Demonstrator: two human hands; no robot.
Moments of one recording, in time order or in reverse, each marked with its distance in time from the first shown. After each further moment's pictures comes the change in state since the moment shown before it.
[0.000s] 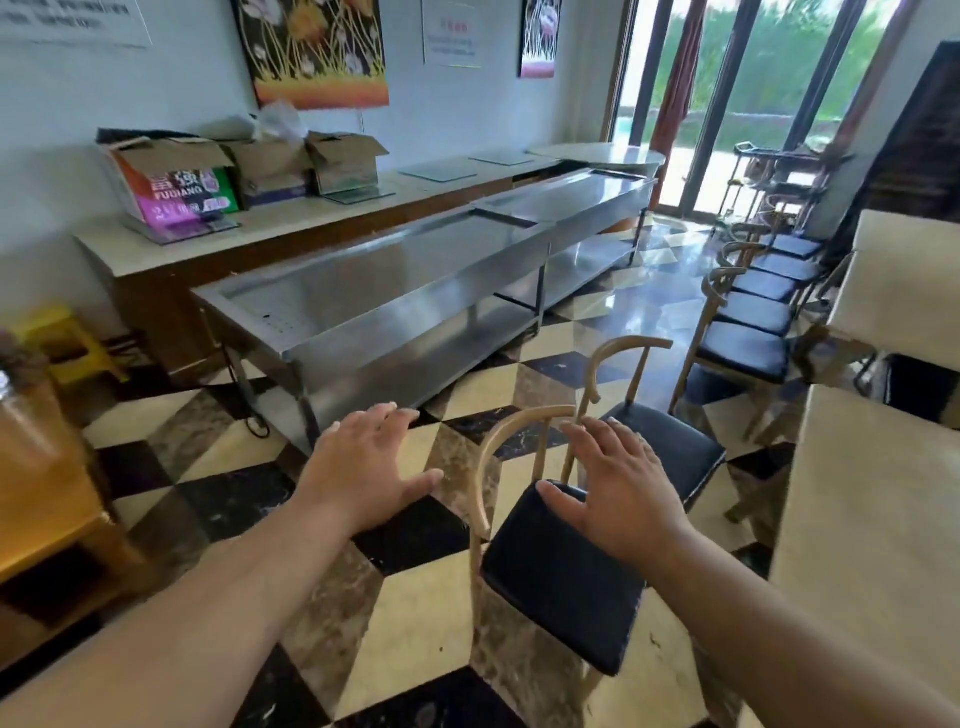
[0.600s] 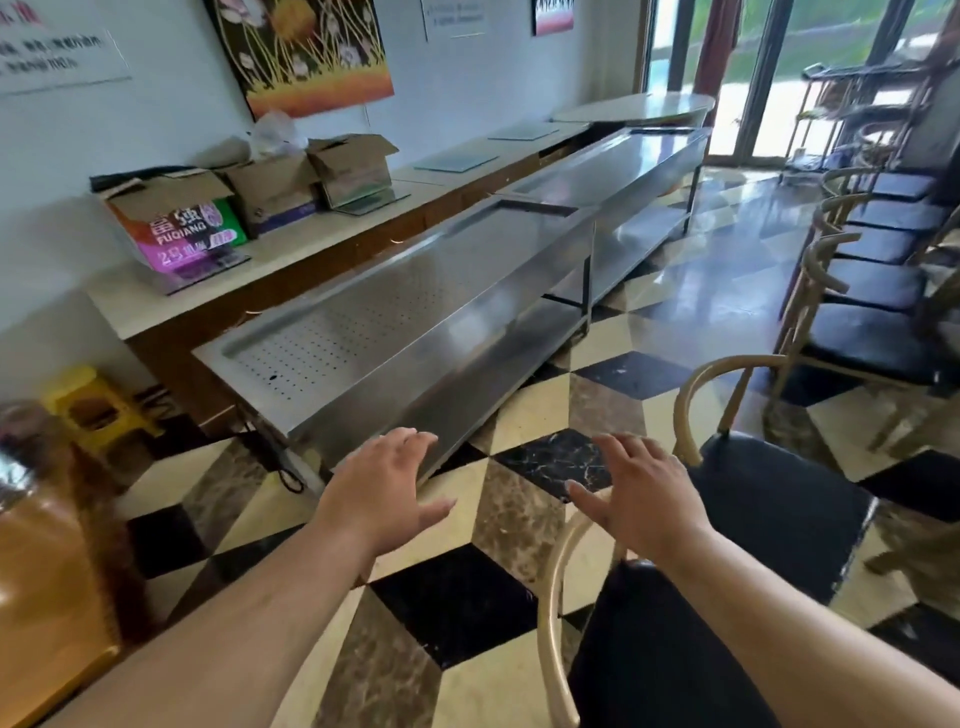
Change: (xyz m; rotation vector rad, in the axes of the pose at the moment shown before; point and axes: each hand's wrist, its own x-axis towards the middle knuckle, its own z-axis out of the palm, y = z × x) left_hand 0.324 -0.099 0.030 0.066 -0.130 0.014; right_hand 0.345 0.060 0.106 0.043 -0.076 0.129
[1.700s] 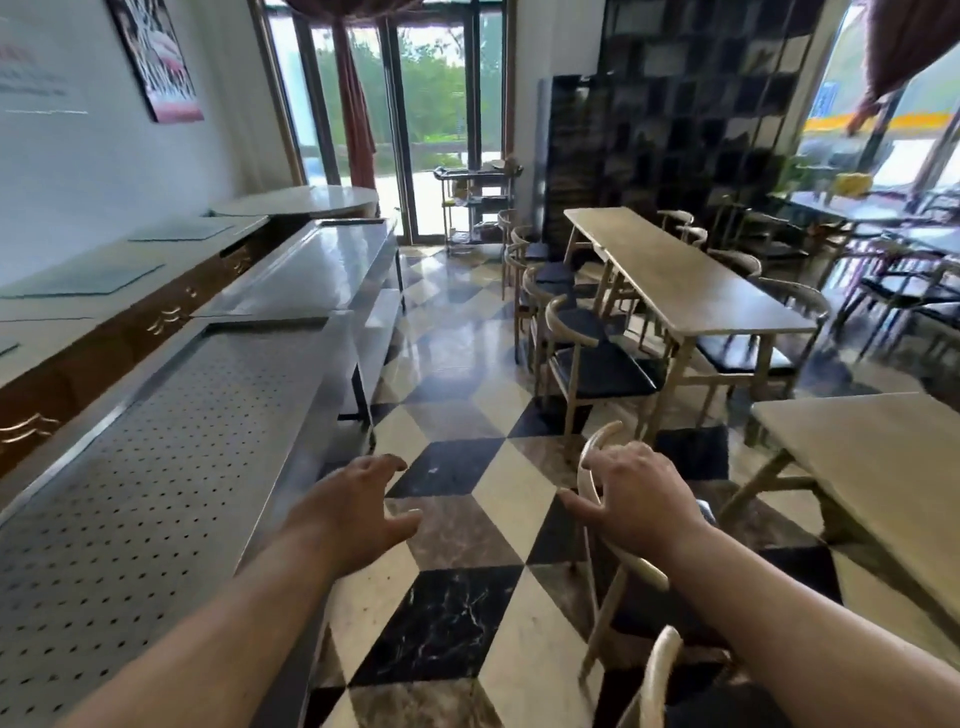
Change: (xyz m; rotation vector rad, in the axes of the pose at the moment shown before) left_hand 0.566 -0.078 -0.043 -0.123 -0.084 0.659; right_hand 0.351 -0.024 -0.050 -0.255 0.174 0.665
